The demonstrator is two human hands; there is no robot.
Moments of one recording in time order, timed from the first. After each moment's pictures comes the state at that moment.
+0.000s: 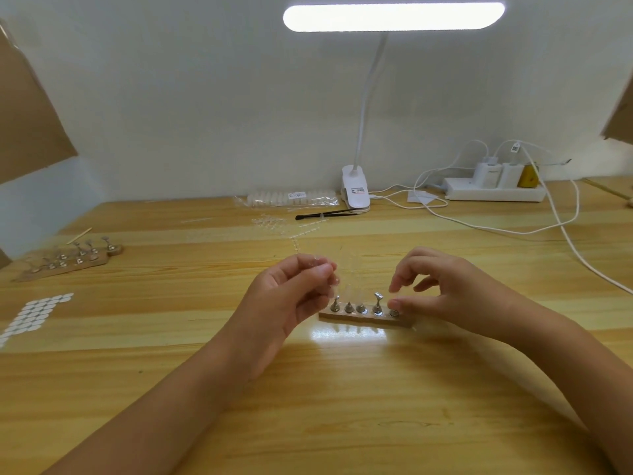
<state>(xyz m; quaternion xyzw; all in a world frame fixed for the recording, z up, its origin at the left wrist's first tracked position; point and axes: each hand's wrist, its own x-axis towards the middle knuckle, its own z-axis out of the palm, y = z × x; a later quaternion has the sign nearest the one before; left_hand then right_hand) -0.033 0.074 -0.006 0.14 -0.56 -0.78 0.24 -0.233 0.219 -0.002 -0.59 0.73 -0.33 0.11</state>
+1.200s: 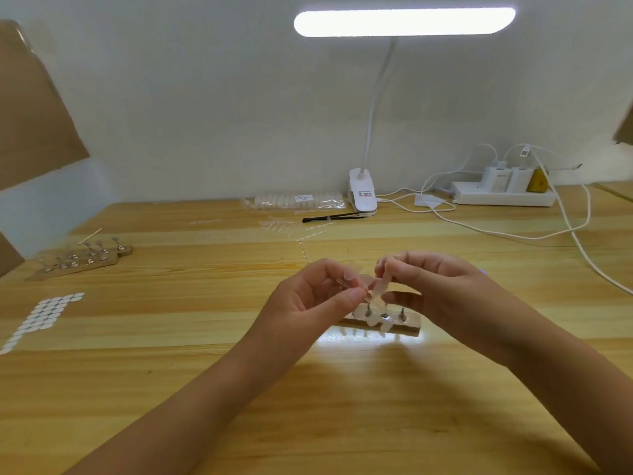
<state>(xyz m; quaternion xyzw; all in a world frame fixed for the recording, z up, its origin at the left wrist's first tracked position) -0.028 0.091 -0.003 0.07 -0.71 -0.65 0.25 -0.199 0.214 0.008 -0.47 0.56 -0.56 0.39</state>
